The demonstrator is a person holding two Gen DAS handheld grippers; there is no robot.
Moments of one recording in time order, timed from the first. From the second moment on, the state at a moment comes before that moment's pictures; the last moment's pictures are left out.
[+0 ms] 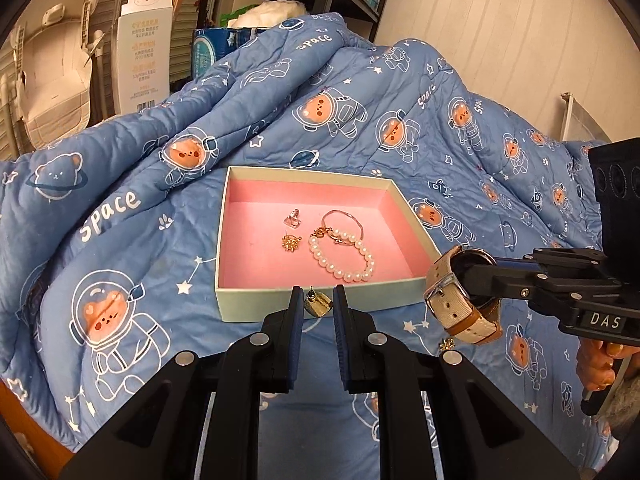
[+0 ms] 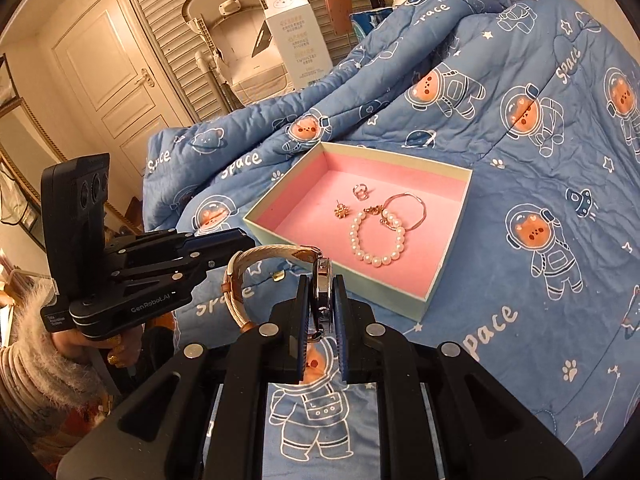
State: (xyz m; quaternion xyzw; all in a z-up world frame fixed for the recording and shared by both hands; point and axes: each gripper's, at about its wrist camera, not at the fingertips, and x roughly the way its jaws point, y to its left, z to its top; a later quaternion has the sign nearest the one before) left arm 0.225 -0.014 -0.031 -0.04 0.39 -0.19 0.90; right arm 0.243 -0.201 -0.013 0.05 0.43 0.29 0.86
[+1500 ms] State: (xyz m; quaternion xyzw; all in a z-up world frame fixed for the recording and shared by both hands) left arm 0.330 -0.051 -0.077 0.11 0.52 -0.17 0.83; right arm 0.365 -0.160 -0.082 -0.01 0.54 0.20 0.82
